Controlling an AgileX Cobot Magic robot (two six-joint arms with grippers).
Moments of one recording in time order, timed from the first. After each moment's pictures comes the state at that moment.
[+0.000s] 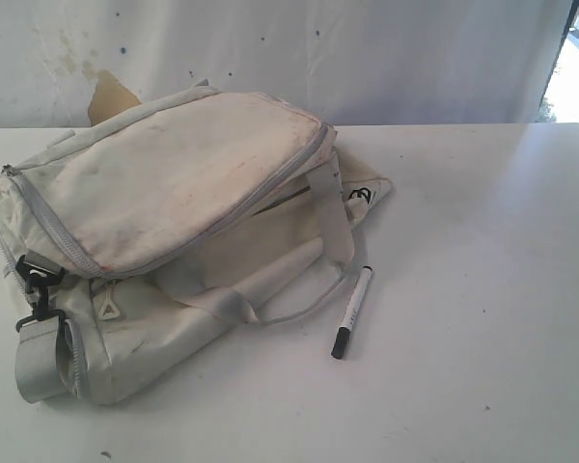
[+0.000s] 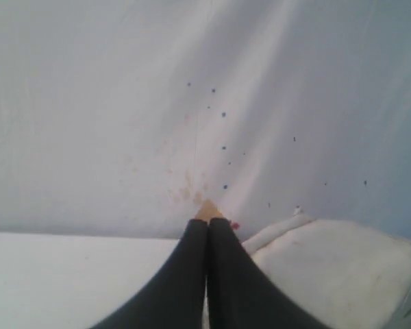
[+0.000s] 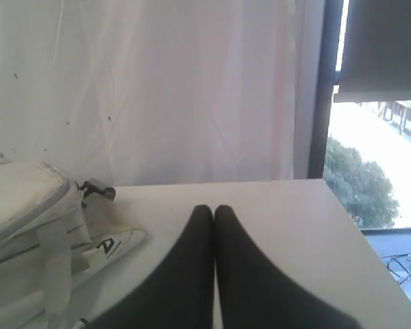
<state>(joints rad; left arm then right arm) 0.01 0.02 -0.54 -0.03 0.53 0.00 0.03 0.21 -0.44 -0.02 0.36 0.02</state>
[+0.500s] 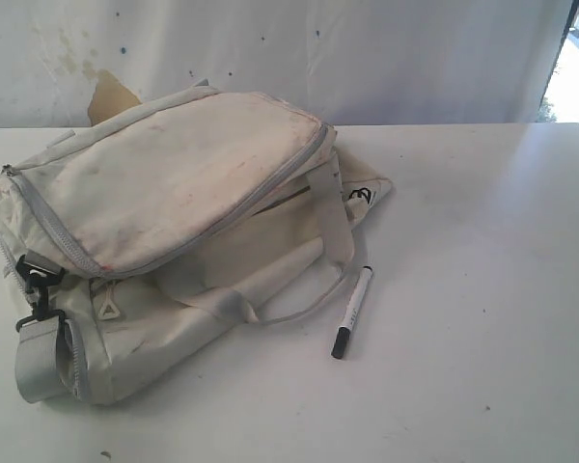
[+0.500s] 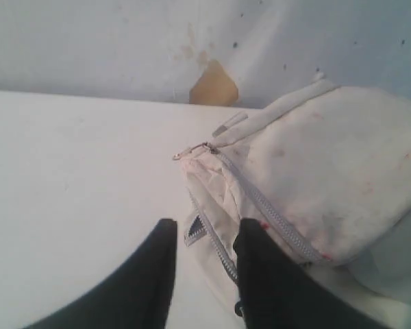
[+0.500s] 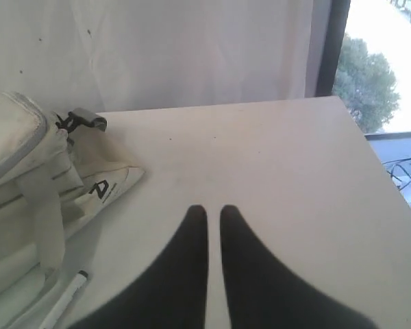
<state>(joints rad) 0.01 0.38 -0.57 -0.04 0.62 -0.01 0.03 0.65 -0.61 0.02 0.38 0.03</state>
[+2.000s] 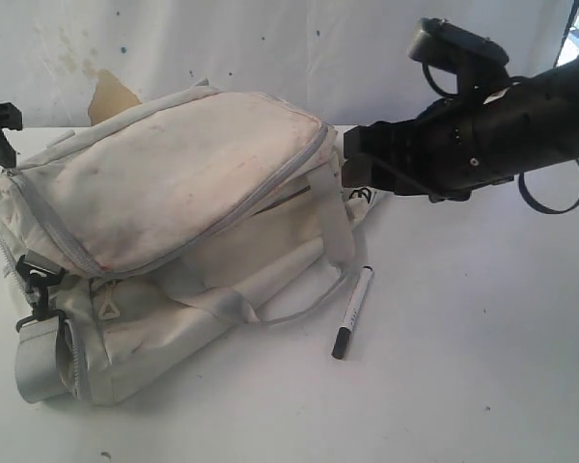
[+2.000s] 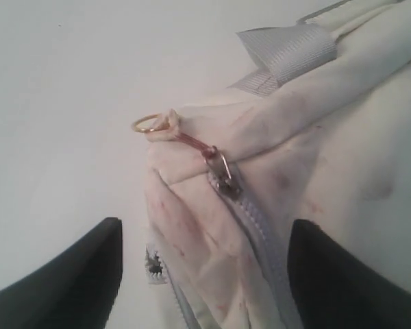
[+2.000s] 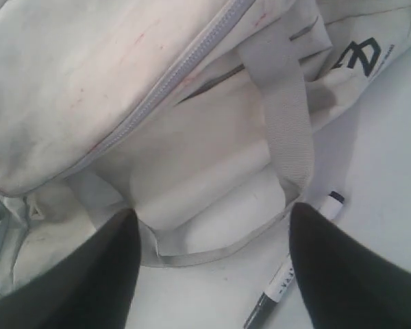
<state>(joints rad) 0.02 1.60 -1.19 -0.12 0.65 -0.10 0.37 1.47 -1.02 0.65 0.50 -0.31</state>
